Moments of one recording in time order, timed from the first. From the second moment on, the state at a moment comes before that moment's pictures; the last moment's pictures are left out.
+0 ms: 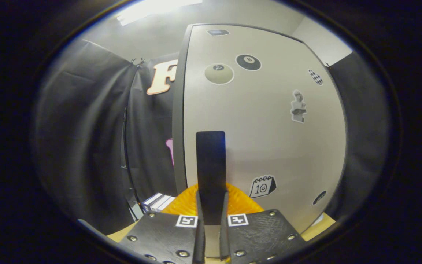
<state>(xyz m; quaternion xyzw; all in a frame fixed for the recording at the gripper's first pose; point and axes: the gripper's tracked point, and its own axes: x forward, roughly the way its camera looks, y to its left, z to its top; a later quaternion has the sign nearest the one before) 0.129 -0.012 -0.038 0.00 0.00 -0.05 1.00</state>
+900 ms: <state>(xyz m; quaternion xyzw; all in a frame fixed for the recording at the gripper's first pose) 0.022 -0.042 -0.019 -0.01 0.01 -0.09 1.00</state>
